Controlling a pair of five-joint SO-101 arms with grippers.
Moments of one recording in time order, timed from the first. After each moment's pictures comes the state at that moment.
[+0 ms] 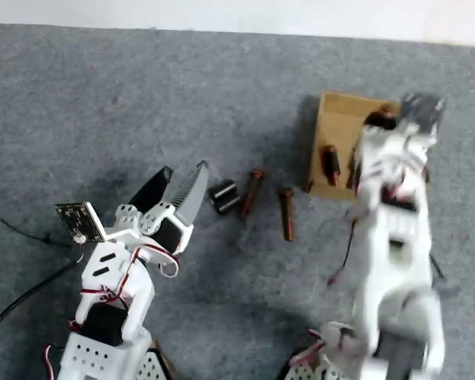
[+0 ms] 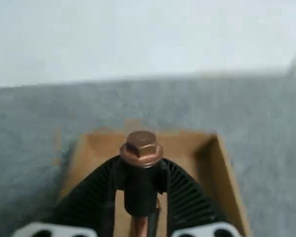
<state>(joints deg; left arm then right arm) 10.6 -103.7 96.0 20.4 36.3 11.2 -10.2 37.3 4.0 2.0</state>
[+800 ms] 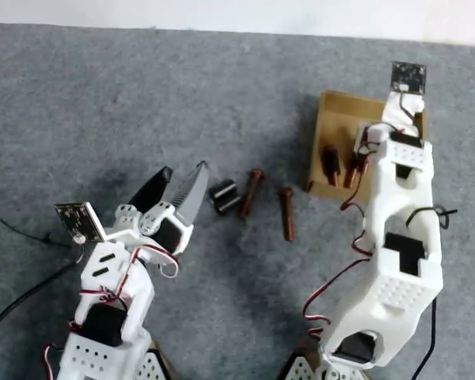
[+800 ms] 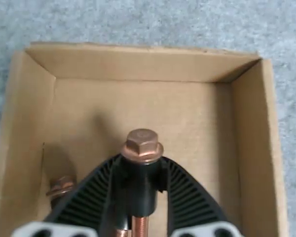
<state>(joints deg) 10.6 -103.7 96.0 20.4 36.3 10.8 19.7 2.6 33.0 7.9</state>
